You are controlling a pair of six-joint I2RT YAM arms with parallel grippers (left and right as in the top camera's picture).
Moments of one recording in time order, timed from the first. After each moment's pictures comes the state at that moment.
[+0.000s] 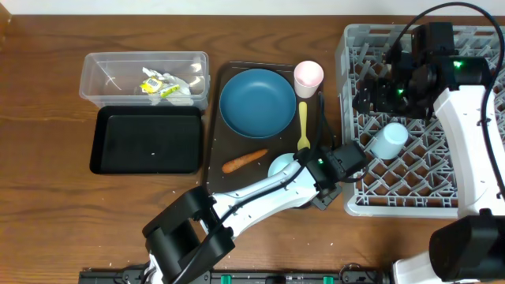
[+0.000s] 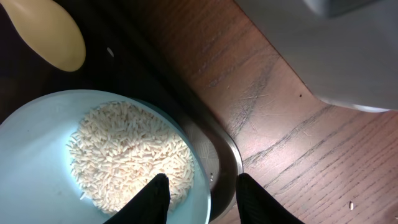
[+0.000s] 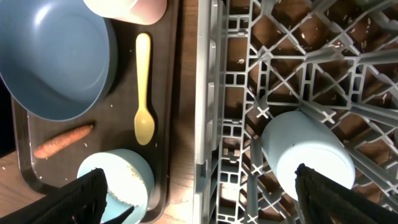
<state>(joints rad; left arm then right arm) -1.04 1.92 1.42 -0.84 -0.05 -0.25 0.02 1.69 1.61 -1.19 -0.23 0.09</state>
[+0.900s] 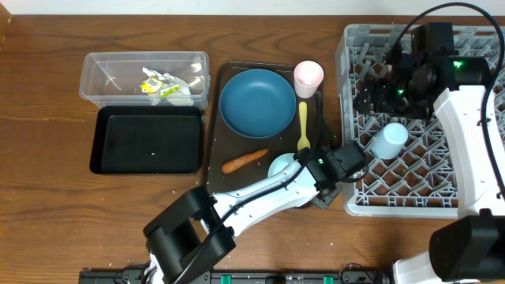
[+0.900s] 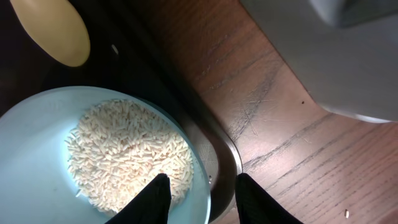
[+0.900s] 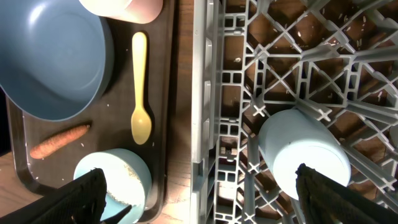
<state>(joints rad) -1.04 1.93 1.42 -0.84 -0.06 -0.31 0.02 1.69 1.61 -1.20 -0.22 0.09</state>
